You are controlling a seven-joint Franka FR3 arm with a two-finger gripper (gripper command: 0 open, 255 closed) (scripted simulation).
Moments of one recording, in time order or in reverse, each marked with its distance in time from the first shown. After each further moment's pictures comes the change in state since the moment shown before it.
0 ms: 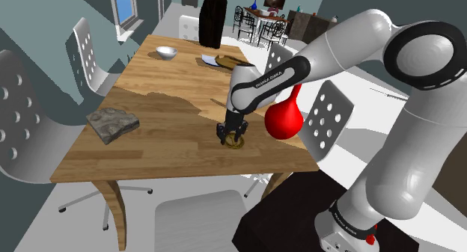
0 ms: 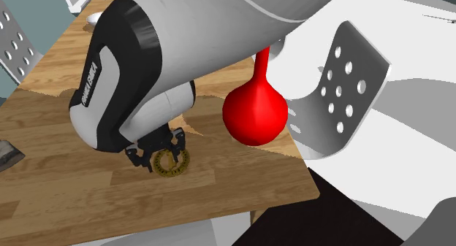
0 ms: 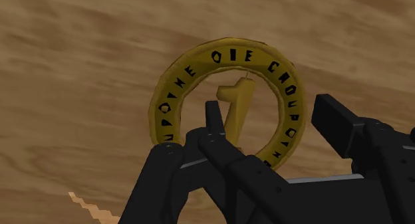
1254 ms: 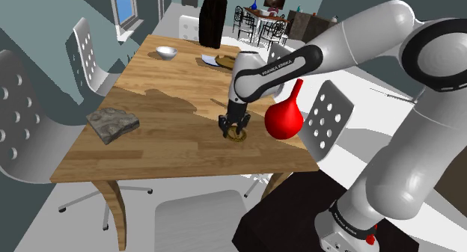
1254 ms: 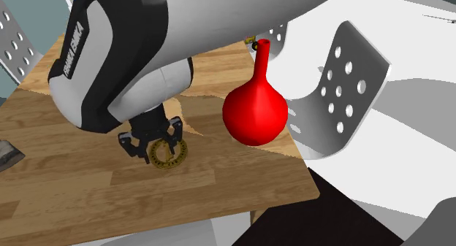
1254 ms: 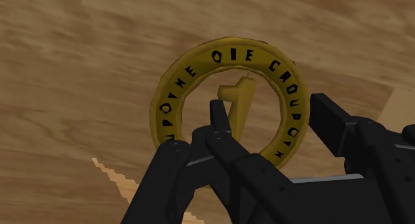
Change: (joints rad) arm -0.002 -0.085 -0.001 0.021 -0.001 -0.108 0.007
